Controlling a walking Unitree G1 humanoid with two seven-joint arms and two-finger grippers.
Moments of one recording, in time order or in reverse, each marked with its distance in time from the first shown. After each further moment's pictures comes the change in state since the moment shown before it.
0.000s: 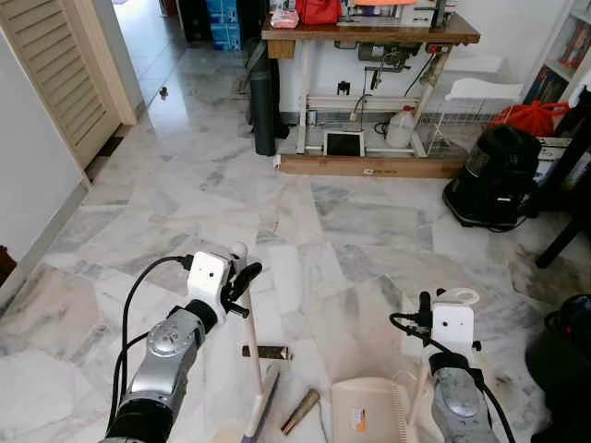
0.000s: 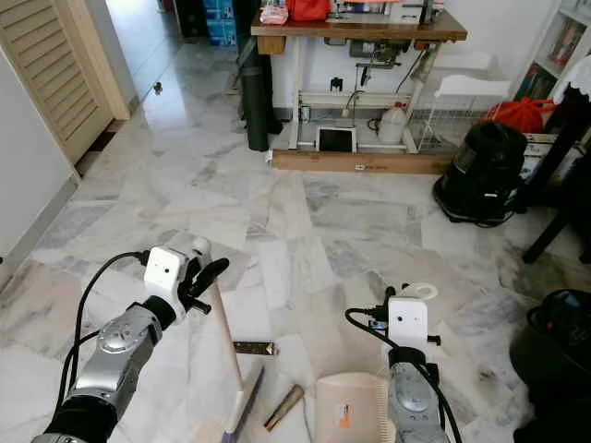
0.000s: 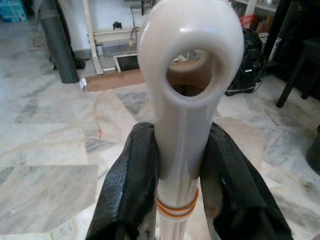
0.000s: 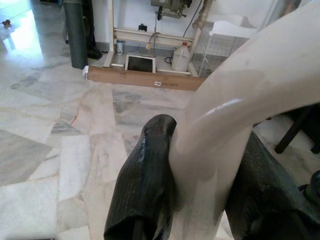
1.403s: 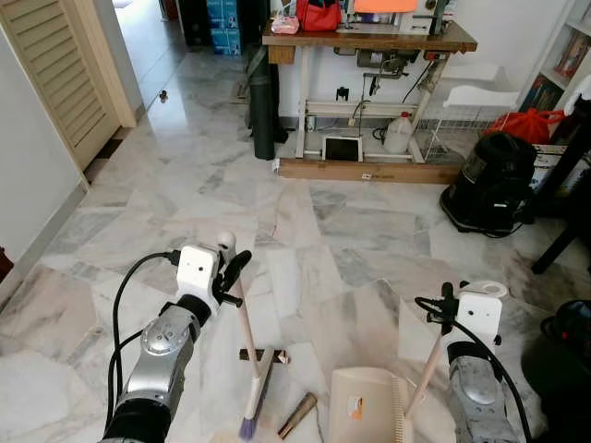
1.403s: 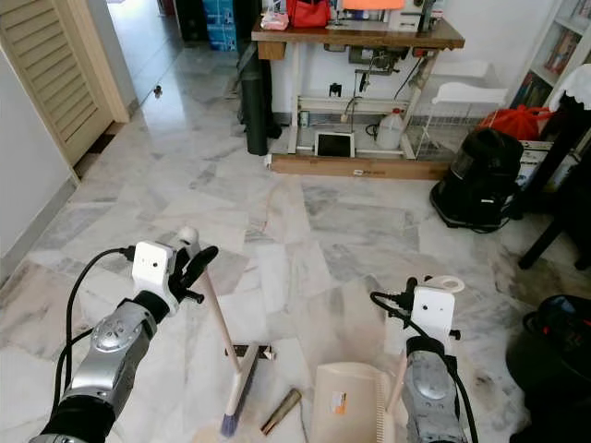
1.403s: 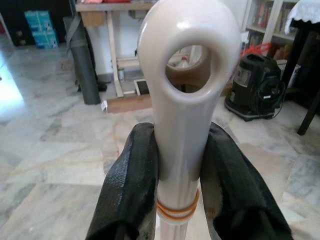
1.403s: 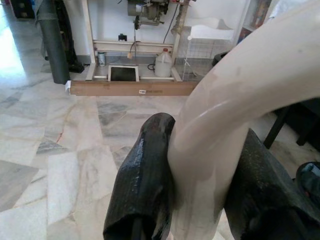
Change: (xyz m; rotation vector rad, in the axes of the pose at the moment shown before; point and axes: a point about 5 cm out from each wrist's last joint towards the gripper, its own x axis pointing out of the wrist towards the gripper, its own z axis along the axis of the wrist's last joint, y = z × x) left arm 0.001 0.012 0.018 0.025 -0.092 0.082; right arm 0.014 -0.022 0.009 0.083 -0.005 -0.078
